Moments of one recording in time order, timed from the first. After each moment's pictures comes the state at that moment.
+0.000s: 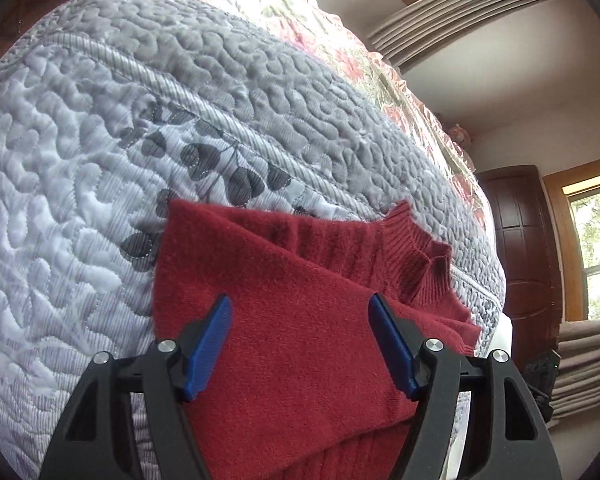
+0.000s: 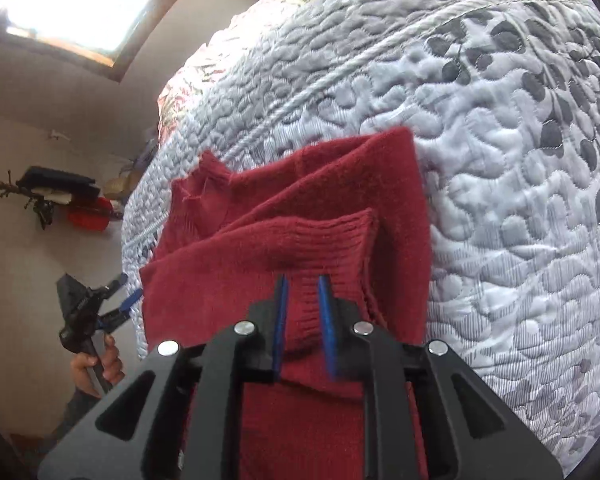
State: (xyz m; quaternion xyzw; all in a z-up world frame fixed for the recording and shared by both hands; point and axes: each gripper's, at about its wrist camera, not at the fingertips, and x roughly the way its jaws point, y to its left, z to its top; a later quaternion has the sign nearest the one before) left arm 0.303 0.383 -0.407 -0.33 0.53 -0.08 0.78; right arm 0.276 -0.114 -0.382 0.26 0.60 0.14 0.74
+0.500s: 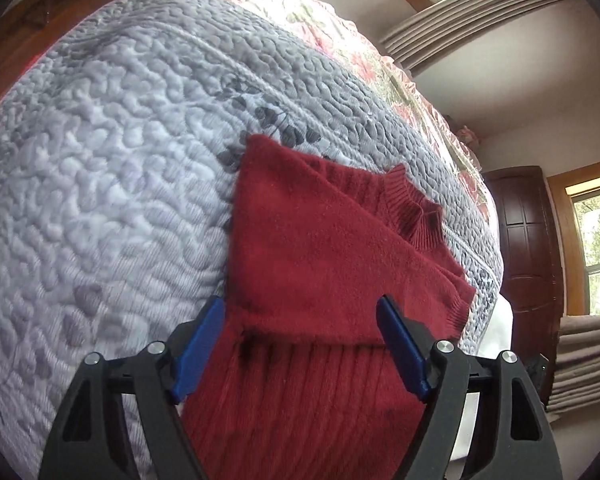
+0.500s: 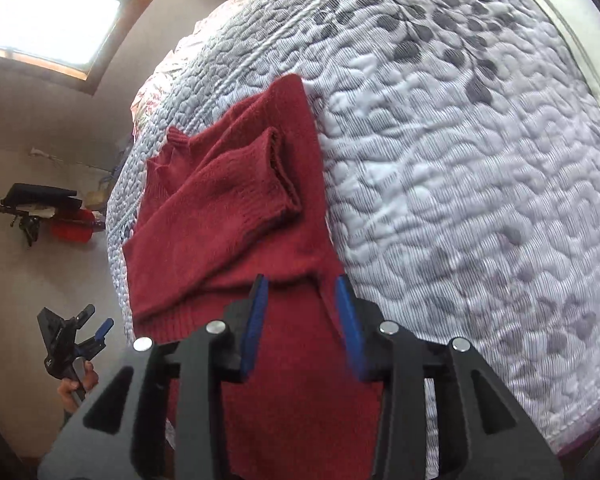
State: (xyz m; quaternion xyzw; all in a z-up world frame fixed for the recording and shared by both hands) left arm 0.183 0.412 -0.368 -0.33 0.54 -0.05 0.77; right arm 0.178 -0.169 -0.363 0.28 0.62 0.08 0.73
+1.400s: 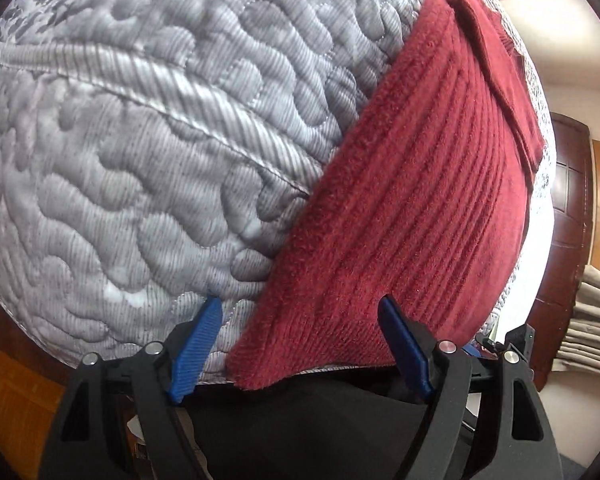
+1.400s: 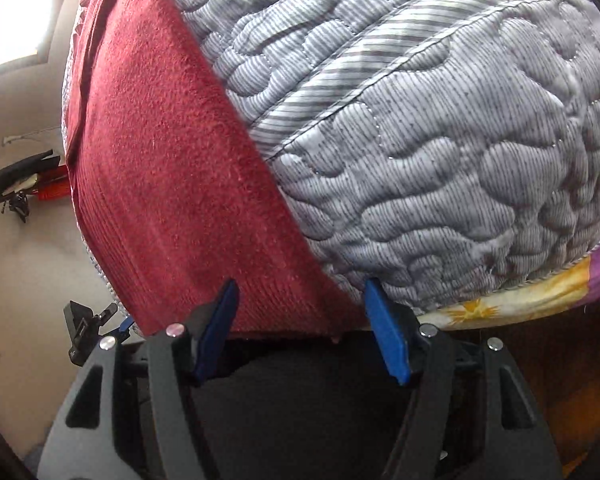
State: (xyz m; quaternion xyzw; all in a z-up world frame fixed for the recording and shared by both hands) left arm -0.092 0.434 -0.475 -0.34 0.69 -0.03 0.64; right arm -0.084 -0.175 -0.467 0.33 0.74 0.08 0.58
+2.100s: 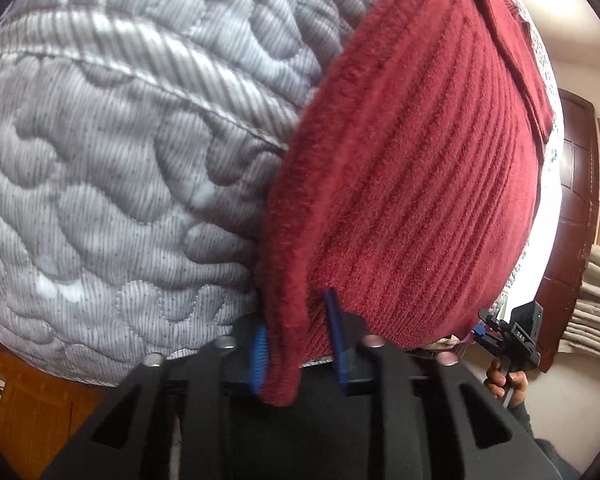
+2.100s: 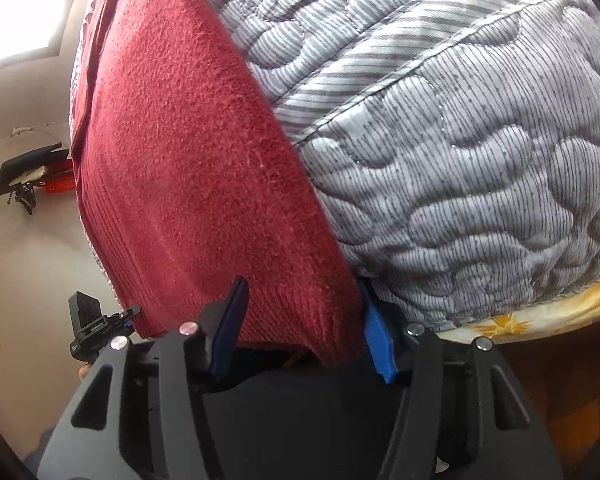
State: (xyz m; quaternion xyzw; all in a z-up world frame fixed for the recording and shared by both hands) left arm -0.069 0.378 -0.494 -0.33 0.72 -0.05 0.61; right arm -0.080 -0.149 -0.476 0.33 0.73 0.11 0.59
